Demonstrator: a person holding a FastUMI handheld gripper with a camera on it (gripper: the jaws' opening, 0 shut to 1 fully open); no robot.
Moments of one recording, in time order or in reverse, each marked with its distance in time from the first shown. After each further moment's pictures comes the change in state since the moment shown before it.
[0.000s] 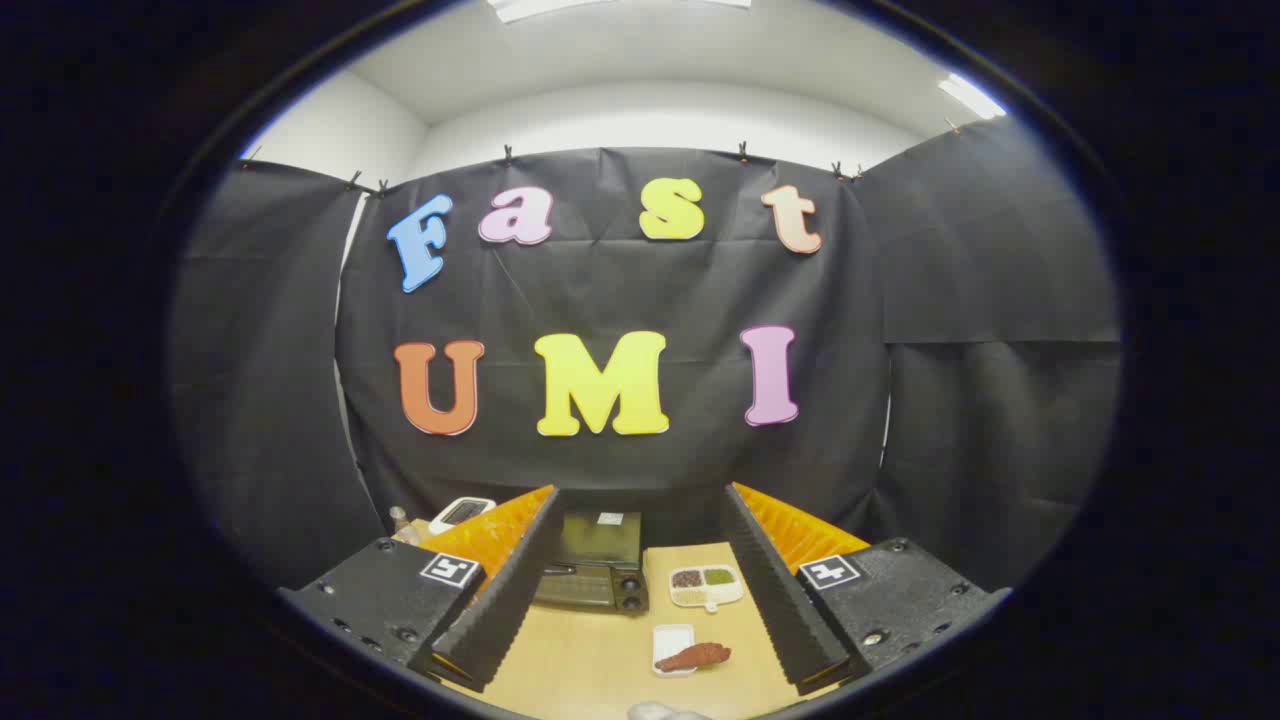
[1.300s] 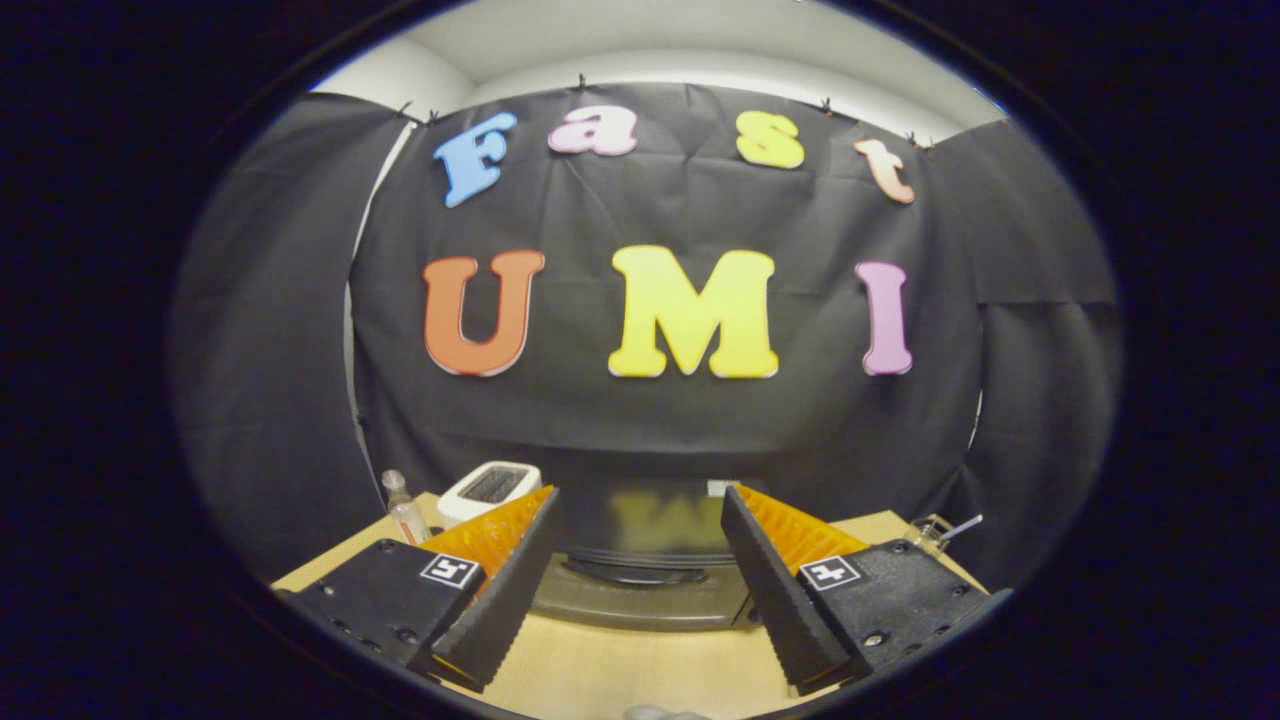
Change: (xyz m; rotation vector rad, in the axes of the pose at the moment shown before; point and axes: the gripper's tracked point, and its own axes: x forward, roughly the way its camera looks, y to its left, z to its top) arm 0.223 0.184 -0.194 -0.069 0.096 0.068
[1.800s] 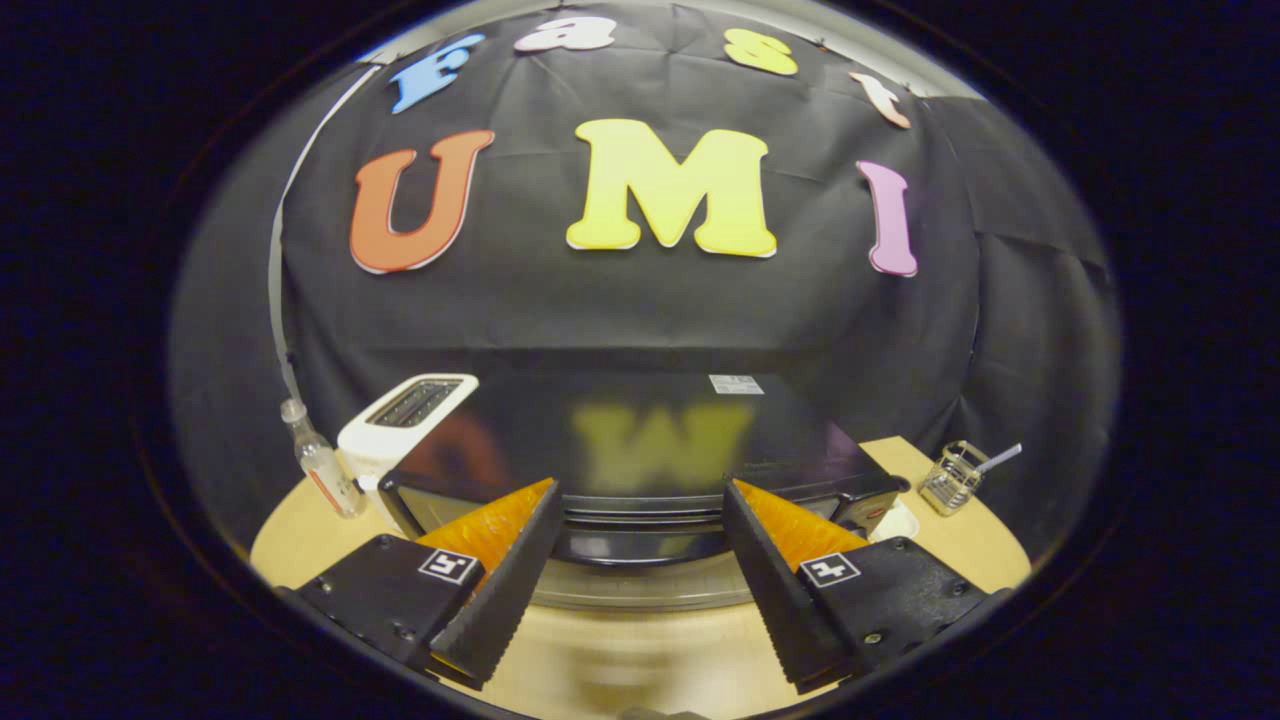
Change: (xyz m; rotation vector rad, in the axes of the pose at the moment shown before) arm 0.088 -0.016 -0.091 0.060 0.183 -0.140
